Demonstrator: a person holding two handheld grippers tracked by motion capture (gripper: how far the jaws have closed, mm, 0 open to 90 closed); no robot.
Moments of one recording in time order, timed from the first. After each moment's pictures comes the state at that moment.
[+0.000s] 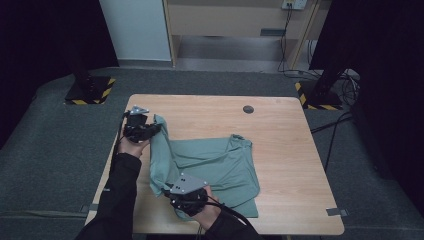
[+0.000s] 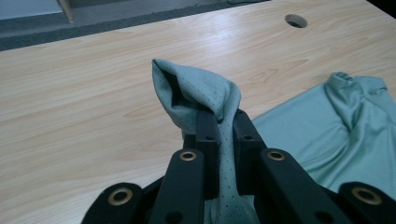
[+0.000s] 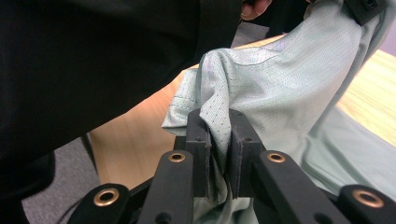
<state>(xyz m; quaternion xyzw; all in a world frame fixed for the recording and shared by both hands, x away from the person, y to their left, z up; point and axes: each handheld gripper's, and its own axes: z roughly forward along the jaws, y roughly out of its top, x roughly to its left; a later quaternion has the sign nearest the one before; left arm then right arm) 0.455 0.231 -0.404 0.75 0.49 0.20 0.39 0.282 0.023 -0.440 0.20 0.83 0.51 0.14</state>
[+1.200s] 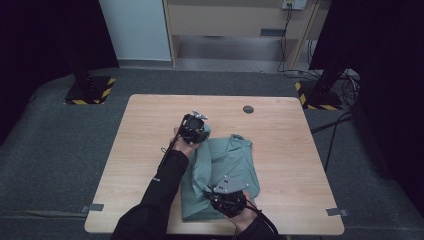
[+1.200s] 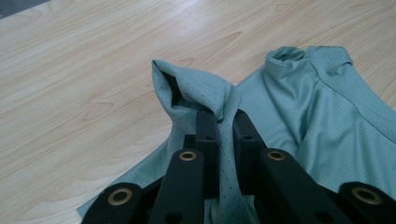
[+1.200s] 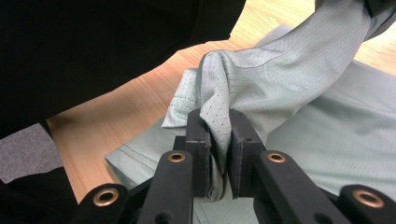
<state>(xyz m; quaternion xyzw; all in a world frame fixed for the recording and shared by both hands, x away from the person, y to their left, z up) 0.491 0.086 -0.449 0.83 0.42 0.16 0.33 0.288 -0.071 -0.475 0.29 0.83 0.46 0.14</state>
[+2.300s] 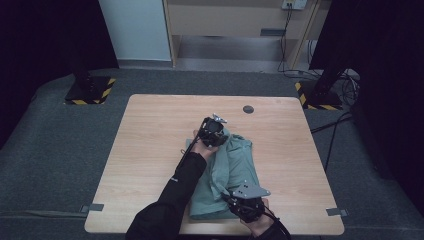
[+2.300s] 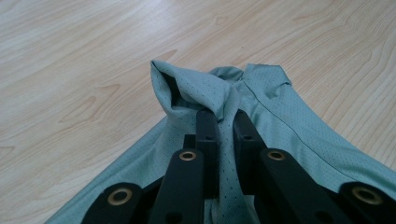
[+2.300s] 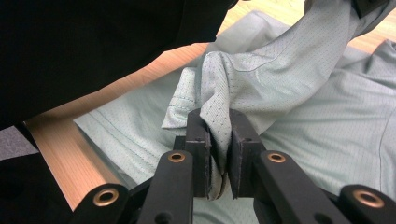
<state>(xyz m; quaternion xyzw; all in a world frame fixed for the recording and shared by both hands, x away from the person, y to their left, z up) 0.492 0.031 -0.461 0.84 0.39 0.13 0.36 0.276 -0.116 -0.482 0.33 0.82 0.44 0.17</state>
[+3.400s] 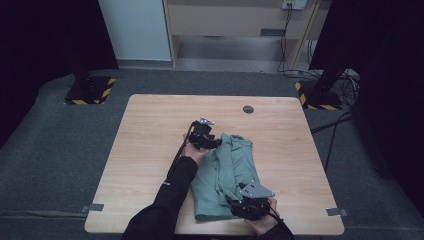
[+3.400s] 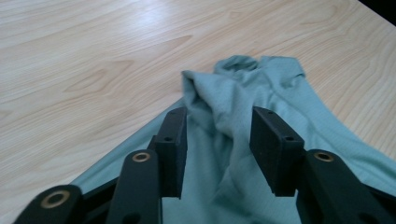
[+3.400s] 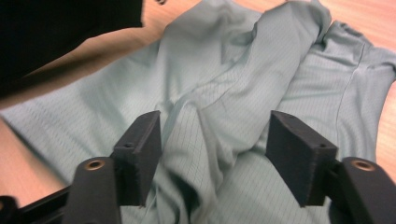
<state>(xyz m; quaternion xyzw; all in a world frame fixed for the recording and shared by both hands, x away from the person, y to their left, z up) 0.493 0.074 -0.482 0.81 0.42 0.10 0.40 0.285 -0.133 -0.503 0.36 0.80 0.42 0.21</state>
